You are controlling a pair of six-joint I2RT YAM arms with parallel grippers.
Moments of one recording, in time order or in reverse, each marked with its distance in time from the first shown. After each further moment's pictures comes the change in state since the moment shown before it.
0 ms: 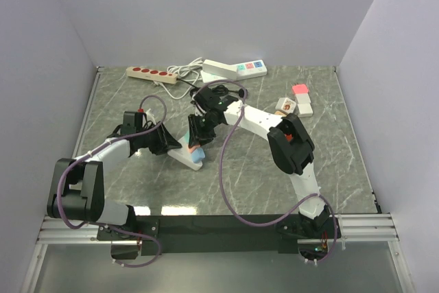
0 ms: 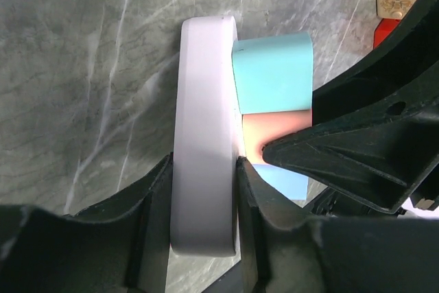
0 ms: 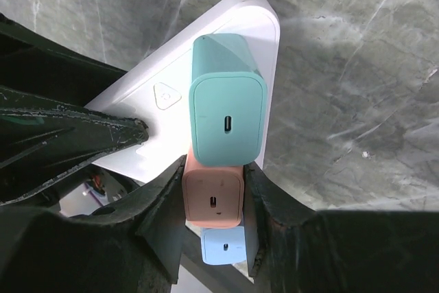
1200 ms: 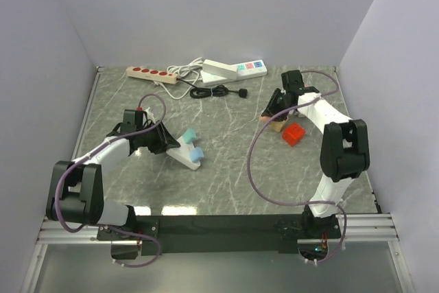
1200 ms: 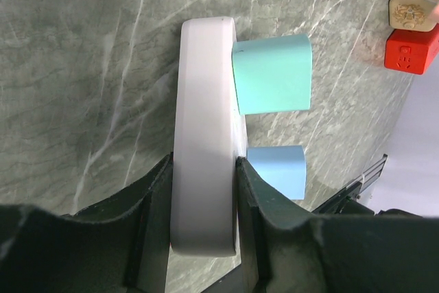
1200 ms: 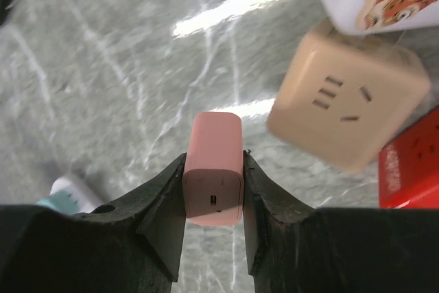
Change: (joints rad) left arm -0.009 -0.021 0.035 -0.069 -0.062 -0.002; right arm -0.596 -0.371 -0.411 0.104 0.224 0.096
